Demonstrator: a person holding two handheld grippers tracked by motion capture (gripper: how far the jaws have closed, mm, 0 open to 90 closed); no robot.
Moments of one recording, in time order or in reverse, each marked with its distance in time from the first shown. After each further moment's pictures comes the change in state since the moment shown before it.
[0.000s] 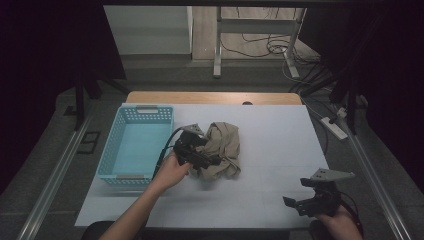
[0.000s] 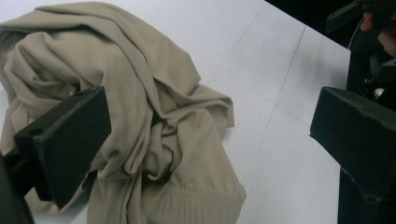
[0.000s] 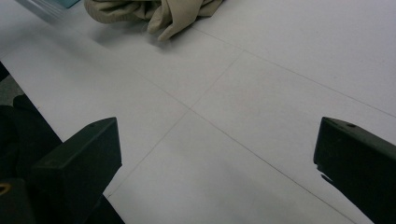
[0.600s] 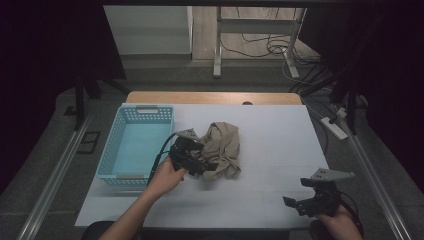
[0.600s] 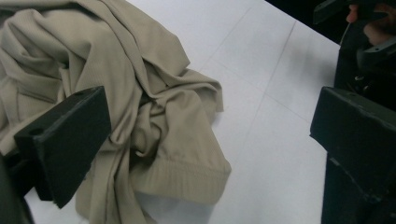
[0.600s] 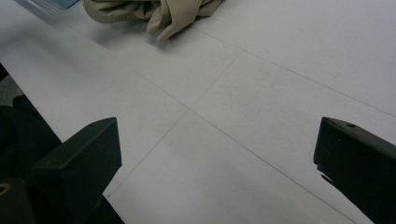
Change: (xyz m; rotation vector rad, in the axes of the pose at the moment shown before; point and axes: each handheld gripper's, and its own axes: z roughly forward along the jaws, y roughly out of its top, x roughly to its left) left arm -0.007 -0.015 -0.011 -0.008 -0.025 -0.013; right arm 0.000 0.000 0.000 0.001 -0.002 0.002
